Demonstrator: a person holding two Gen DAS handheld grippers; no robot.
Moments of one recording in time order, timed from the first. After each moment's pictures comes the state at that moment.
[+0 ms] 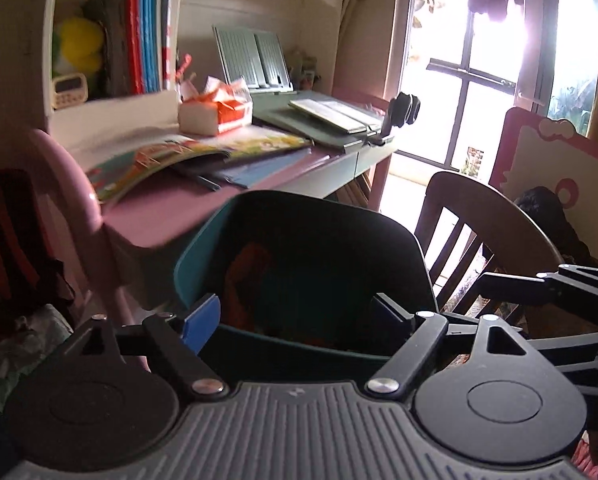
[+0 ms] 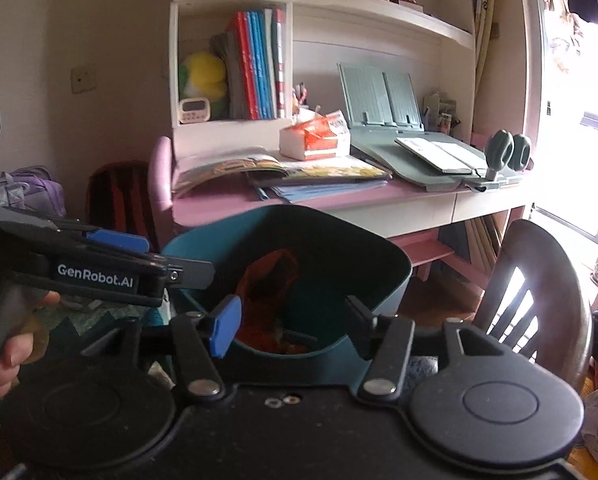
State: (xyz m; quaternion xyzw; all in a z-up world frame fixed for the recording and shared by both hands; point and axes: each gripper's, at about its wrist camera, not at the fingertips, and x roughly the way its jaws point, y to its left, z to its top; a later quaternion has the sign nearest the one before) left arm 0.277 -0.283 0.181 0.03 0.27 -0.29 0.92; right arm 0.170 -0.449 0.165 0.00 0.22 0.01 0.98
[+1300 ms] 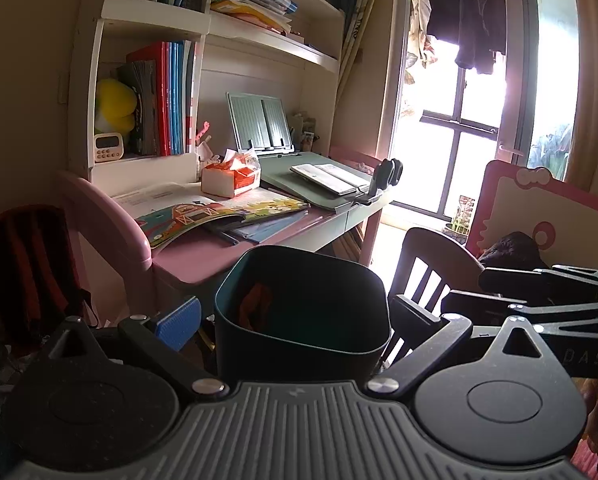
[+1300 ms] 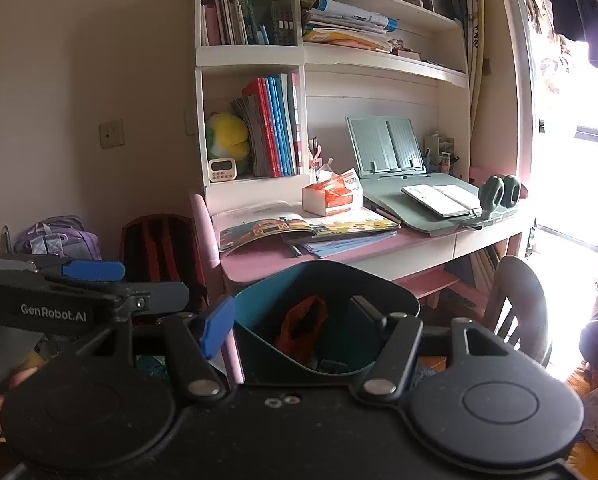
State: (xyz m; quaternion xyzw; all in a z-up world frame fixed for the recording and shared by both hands) left arm 0.194 -0.214 0.239 0.00 0.20 -0.30 0.93; right arm 0.102 -0.421 0.227 0.03 0.17 0.02 0.99
